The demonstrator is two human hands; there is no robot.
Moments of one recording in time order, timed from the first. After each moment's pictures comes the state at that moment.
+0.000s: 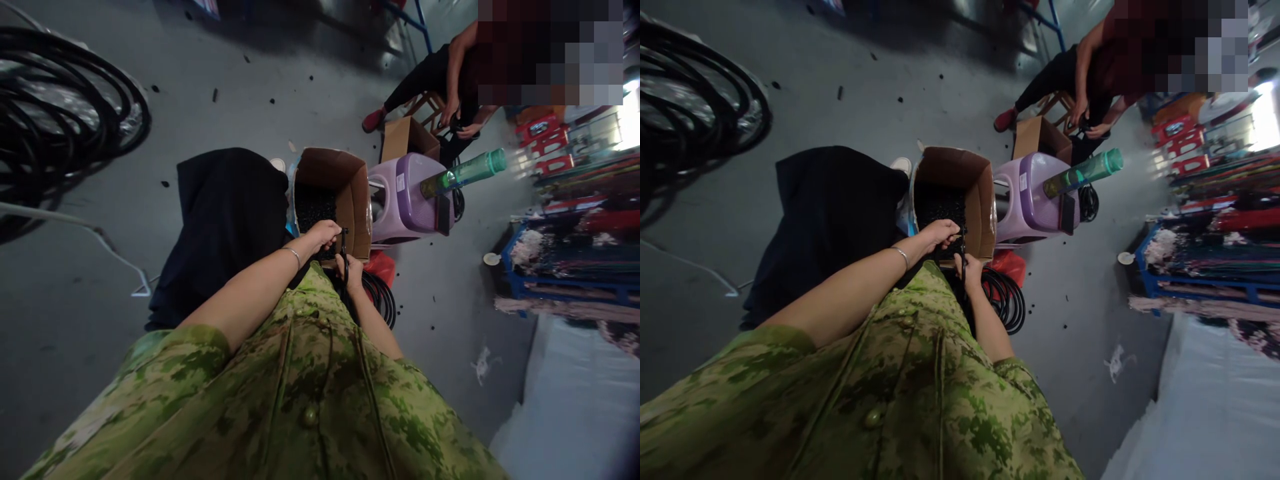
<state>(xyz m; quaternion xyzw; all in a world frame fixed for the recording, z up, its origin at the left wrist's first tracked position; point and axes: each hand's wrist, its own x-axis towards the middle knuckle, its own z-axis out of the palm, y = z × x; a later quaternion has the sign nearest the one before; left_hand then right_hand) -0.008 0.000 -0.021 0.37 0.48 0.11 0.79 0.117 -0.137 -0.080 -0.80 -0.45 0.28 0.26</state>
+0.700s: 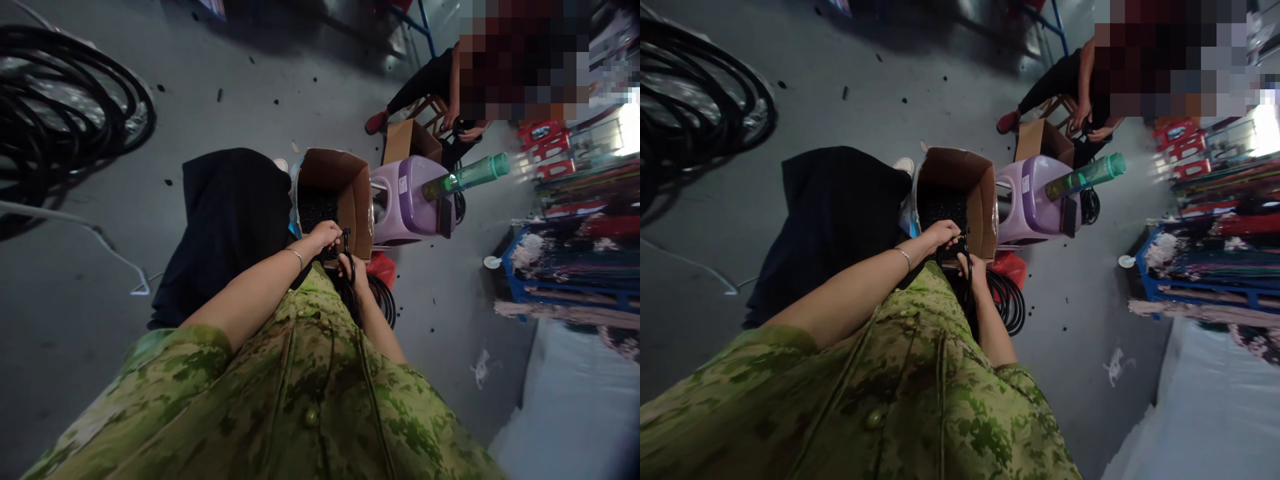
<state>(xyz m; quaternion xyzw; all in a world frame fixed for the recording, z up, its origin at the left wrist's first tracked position) -0.003 -0.001 -0.027 0.39 0.50 0.13 0.76 0.123 -0.133 -0.067 -0.77 -0.40 0.40 0.29</state>
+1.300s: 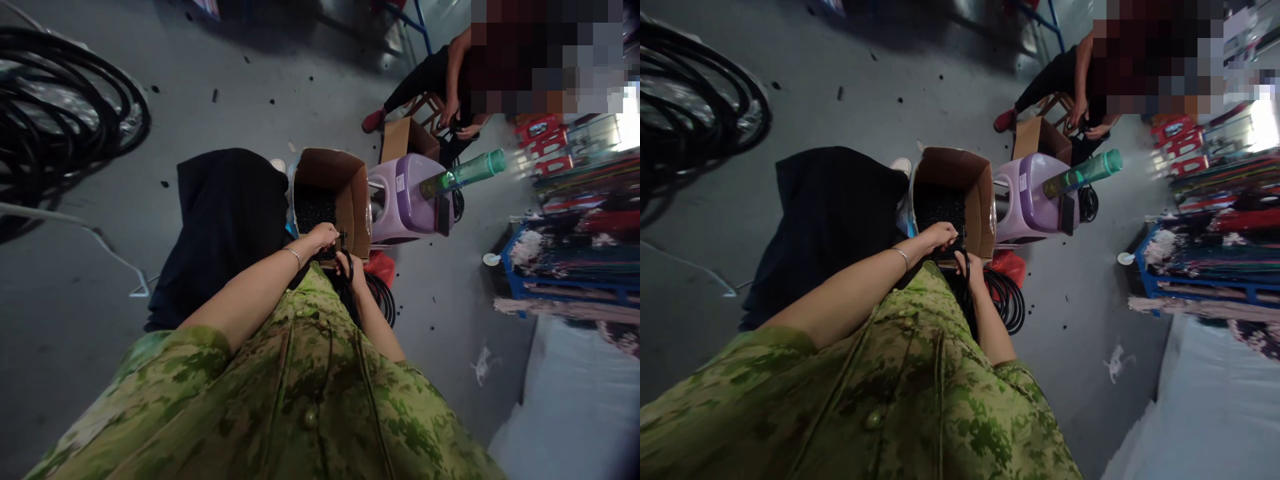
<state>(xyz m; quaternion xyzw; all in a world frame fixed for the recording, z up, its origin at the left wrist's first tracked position) -0.007 -0.003 -0.023 0.45 0.50 0.08 0.73 0.121 -0.130 -0.075 -0.76 -0.39 0.42 0.31</state>
